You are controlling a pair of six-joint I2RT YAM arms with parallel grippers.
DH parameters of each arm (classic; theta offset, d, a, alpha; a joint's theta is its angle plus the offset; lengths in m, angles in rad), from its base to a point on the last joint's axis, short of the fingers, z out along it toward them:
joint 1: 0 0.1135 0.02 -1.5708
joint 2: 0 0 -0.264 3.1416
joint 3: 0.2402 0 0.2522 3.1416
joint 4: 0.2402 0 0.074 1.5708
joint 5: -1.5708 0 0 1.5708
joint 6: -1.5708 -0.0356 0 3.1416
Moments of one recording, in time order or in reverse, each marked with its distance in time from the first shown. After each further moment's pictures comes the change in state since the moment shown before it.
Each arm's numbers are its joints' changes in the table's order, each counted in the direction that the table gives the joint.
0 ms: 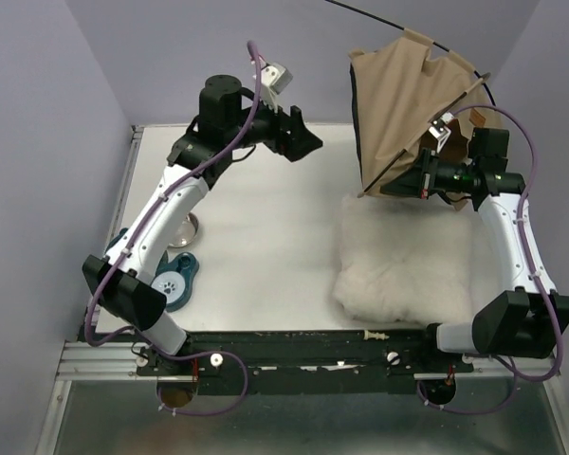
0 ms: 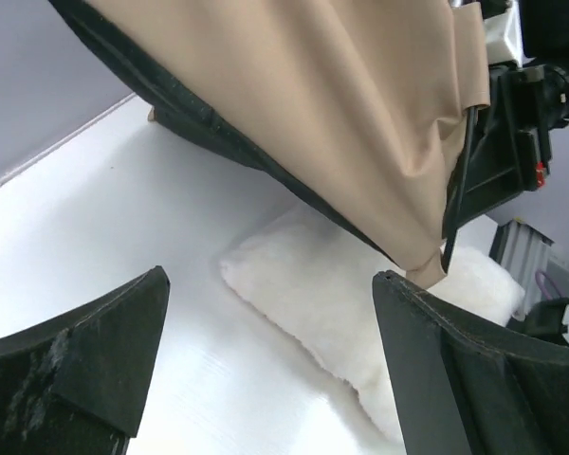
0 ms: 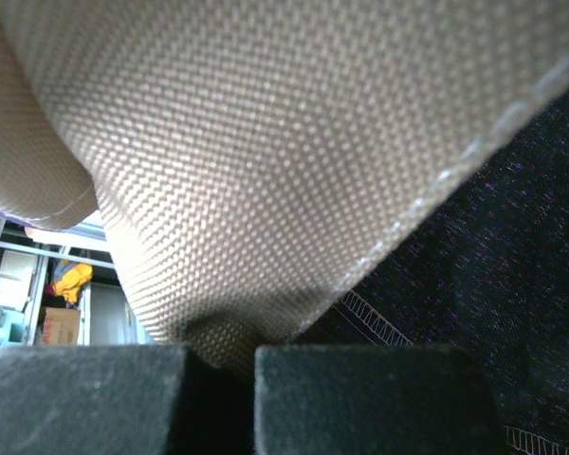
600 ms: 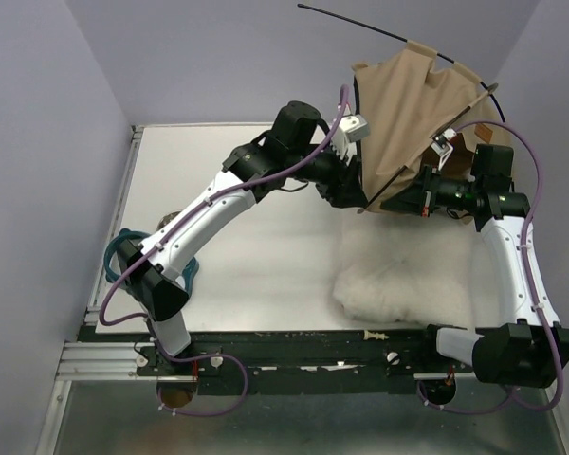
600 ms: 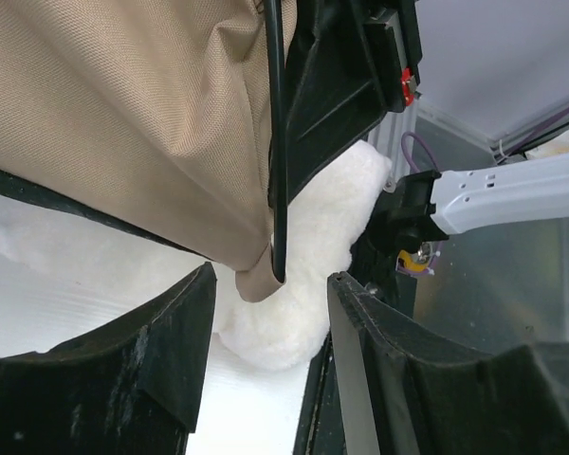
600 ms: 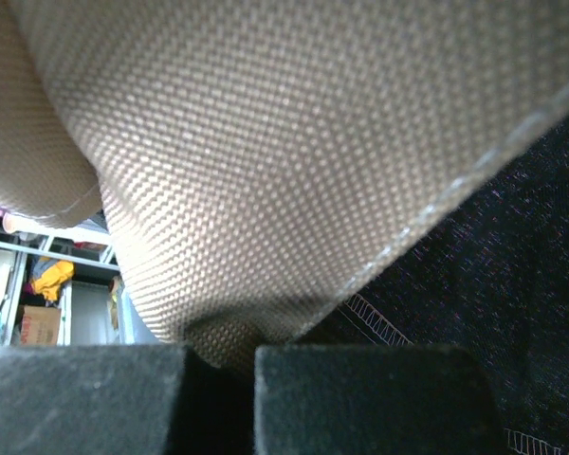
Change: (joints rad) left arm -0.238 0.124 0.172 0.303 -0.111 -0.046; right arm 0.000 -0.145 -0.102 0.037 -0.021 0.031
